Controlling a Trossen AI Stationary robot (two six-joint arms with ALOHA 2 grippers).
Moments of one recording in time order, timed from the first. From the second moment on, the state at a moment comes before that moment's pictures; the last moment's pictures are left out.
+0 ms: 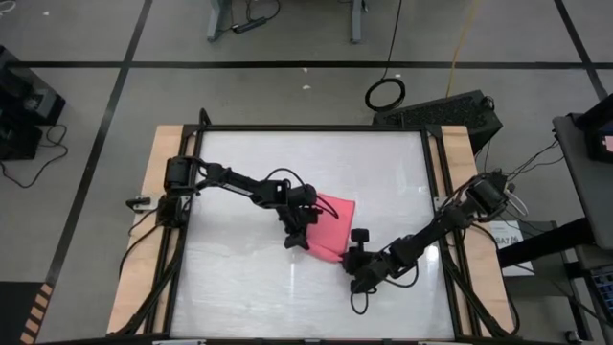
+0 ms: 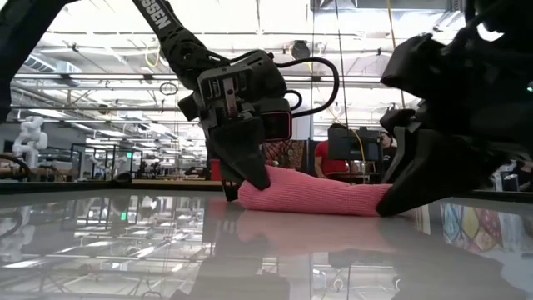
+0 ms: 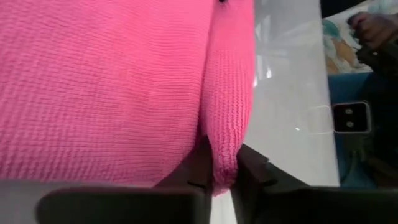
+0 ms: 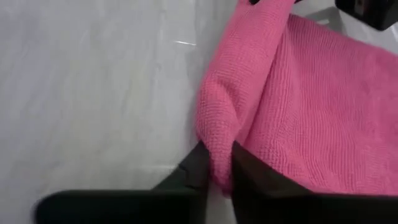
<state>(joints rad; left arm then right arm) 0.08 2.03 1.11 -0.11 0.75 -0.25 0.56 1.80 0.77 0.04 0.54 0.37</state>
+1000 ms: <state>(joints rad) -0.10 1.84 1.11 -0.13 0.33 0.60 0.51 1.76 0.70 0.15 0.27 0.59</state>
